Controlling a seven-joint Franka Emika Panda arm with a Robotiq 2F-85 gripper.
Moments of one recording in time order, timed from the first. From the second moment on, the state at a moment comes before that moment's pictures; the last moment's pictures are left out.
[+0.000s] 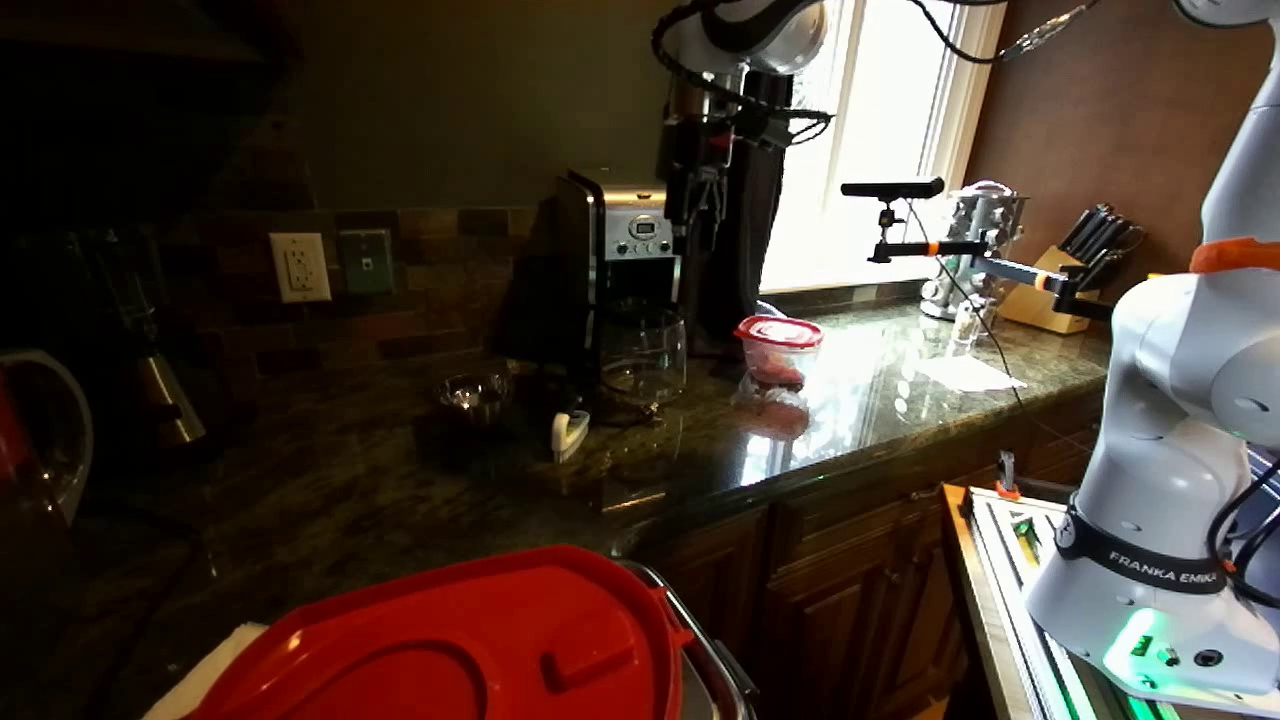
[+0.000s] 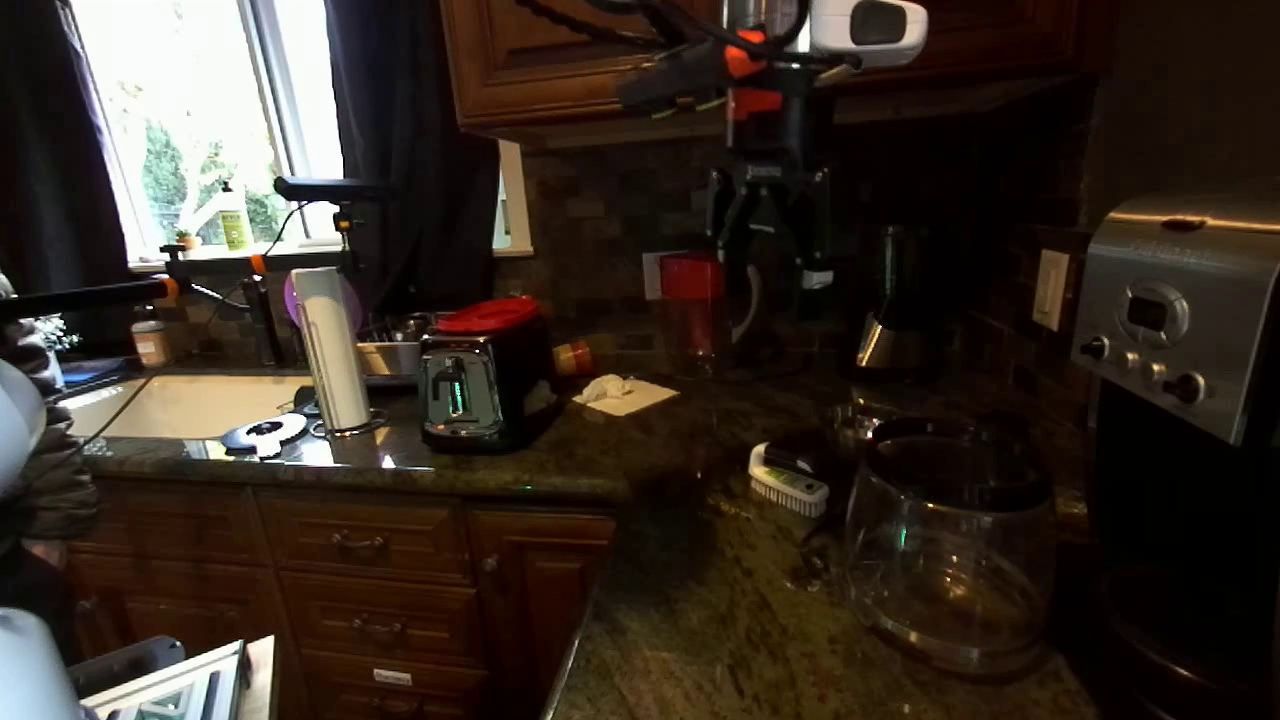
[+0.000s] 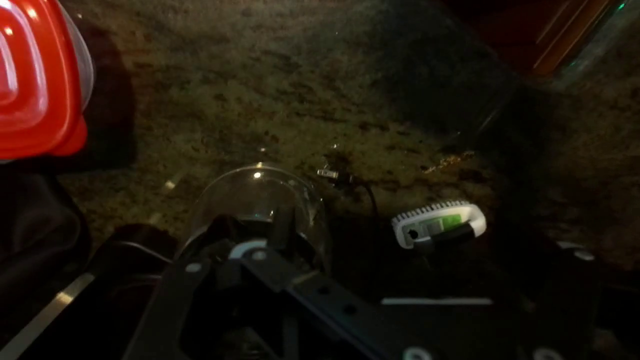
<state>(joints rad) -0.07 -0.09 -0.16 -1.93 0.05 1.84 -0.11</state>
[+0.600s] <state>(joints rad) -0.08 0.14 -0.16 -1.79 0.06 1.93 -0.12</state>
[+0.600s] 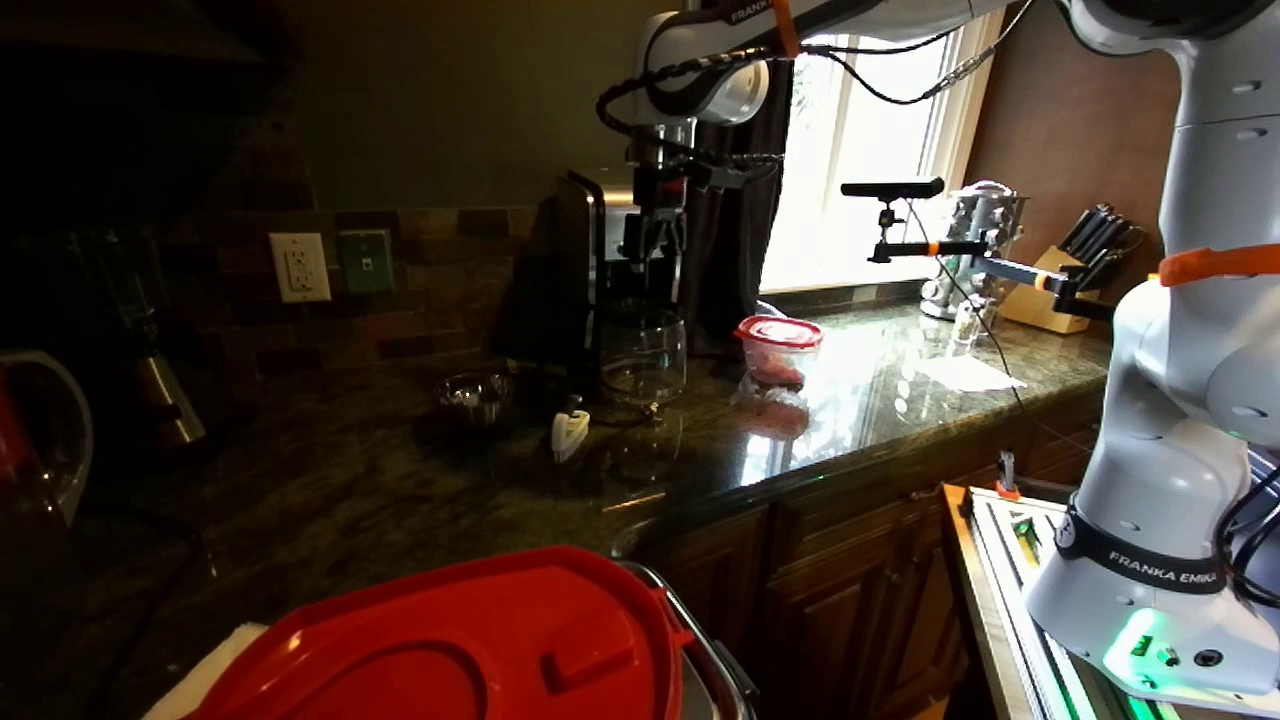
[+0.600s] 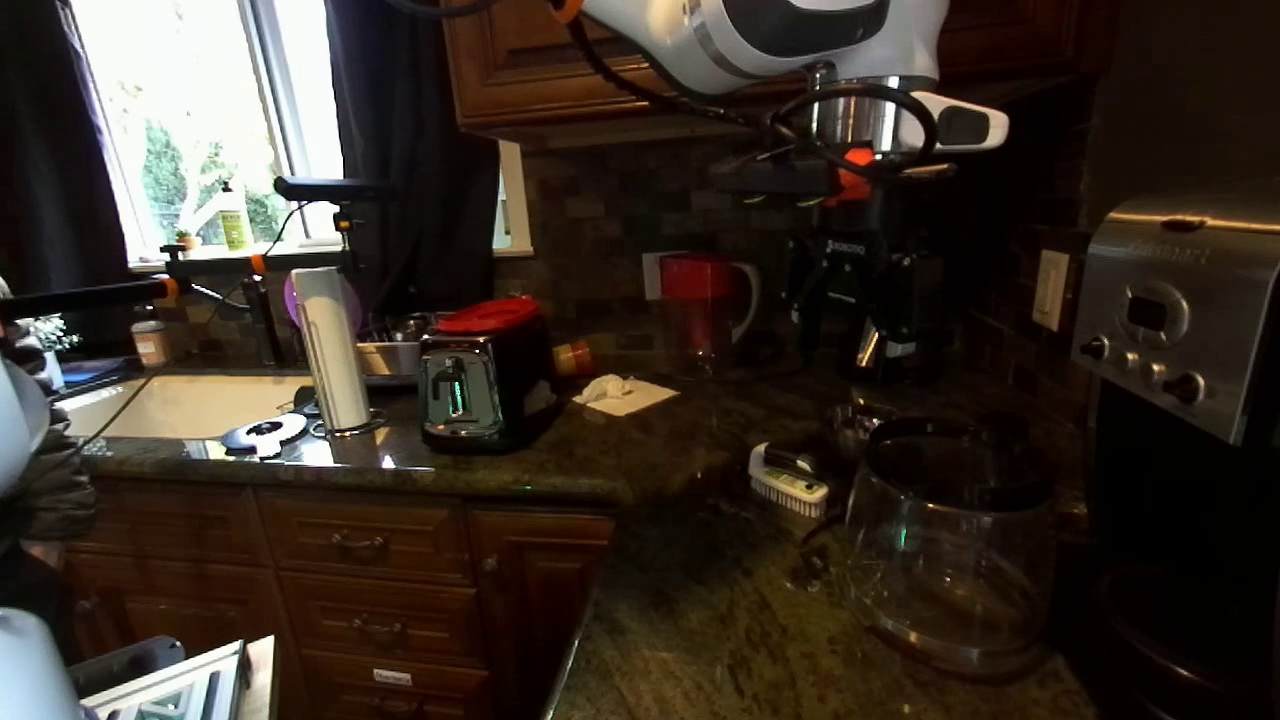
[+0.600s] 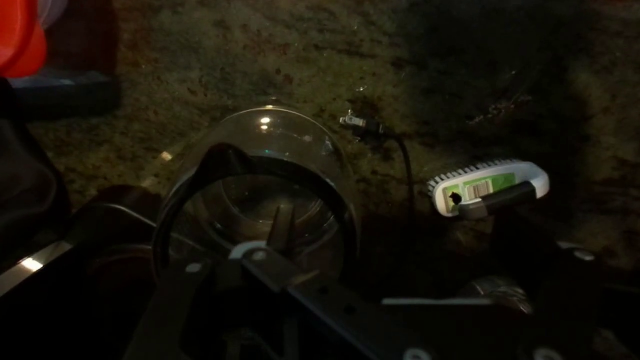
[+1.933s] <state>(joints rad) -0.17 0.37 -0.10 -1.70 0.15 2.15 -0.18</state>
